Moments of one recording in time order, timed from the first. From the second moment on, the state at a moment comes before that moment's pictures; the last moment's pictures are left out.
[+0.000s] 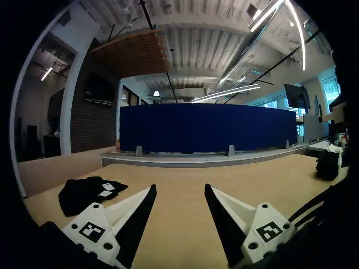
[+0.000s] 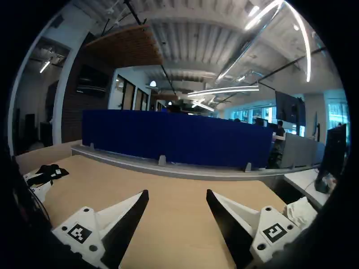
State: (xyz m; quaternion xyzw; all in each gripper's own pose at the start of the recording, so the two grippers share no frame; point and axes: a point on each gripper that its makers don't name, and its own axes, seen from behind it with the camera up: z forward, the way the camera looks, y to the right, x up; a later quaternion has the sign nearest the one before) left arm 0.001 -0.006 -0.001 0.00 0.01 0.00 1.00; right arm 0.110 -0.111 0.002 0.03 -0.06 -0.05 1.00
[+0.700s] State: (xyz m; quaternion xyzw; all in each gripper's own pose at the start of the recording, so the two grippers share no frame) left arm -0.001 0.001 0.001 0.00 0.00 0.00 1.00; right arm 0.117 -0.095 0.003 0.03 -0.05 -0.04 1.00
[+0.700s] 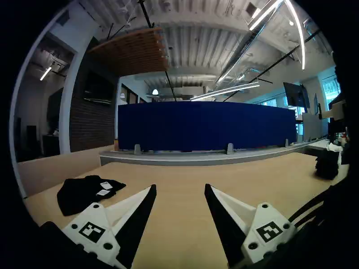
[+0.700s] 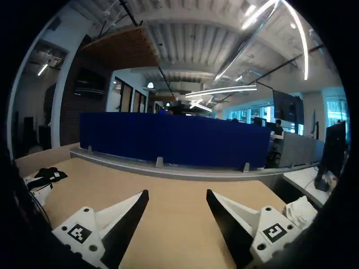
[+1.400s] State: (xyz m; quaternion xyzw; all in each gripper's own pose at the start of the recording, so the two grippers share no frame) left arm 0.000 0.001 0.000 0.00 0.00 0.00 1.00; right arm 0.125 -0.045 -0.001 -0.01 -0.02 -0.04 1.00
